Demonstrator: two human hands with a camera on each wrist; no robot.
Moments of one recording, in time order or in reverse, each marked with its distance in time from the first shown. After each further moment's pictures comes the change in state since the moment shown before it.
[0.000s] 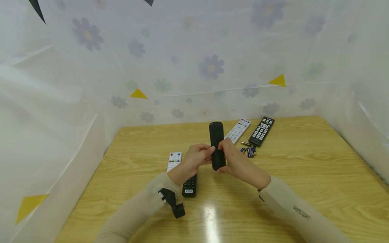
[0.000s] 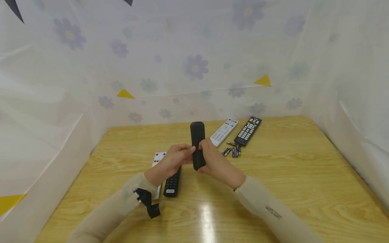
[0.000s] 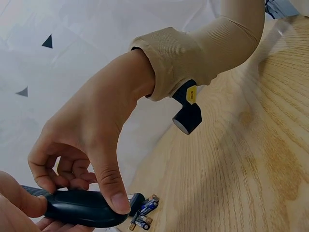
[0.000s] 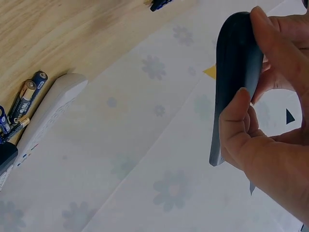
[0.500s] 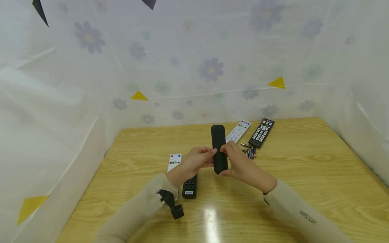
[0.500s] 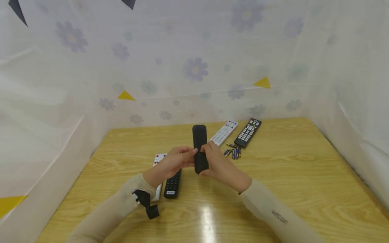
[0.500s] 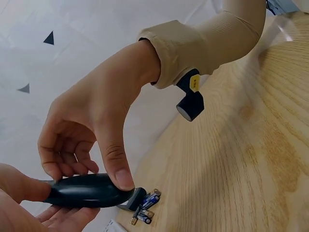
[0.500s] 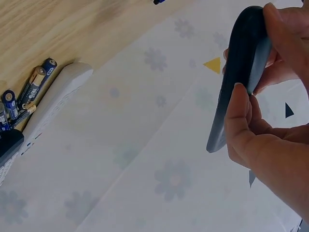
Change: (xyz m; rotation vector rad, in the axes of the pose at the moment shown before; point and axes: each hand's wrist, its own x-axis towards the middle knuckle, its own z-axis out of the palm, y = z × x) left_hand 0.002 -0.004 -0.006 -0.017 -0.122 -0.021; right_hand -0.009 0.003 -0.004 -0.016 0.043 -0.049
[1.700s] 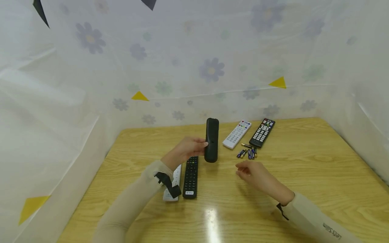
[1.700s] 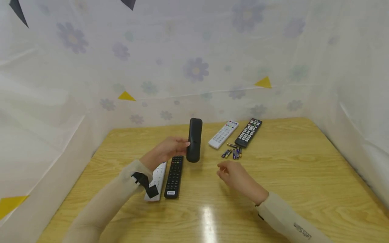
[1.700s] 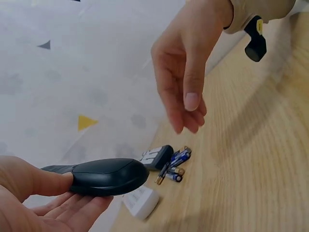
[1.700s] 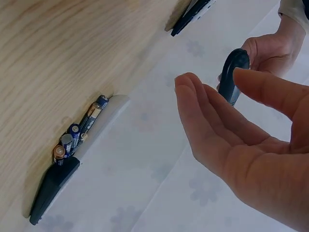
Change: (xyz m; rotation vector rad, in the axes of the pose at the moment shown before) left_hand 0.036 0.017 -0.041 0.057 0.023 -0.095; right_hand -0.036 0.017 -0.011 0.174 -0.185 0.378
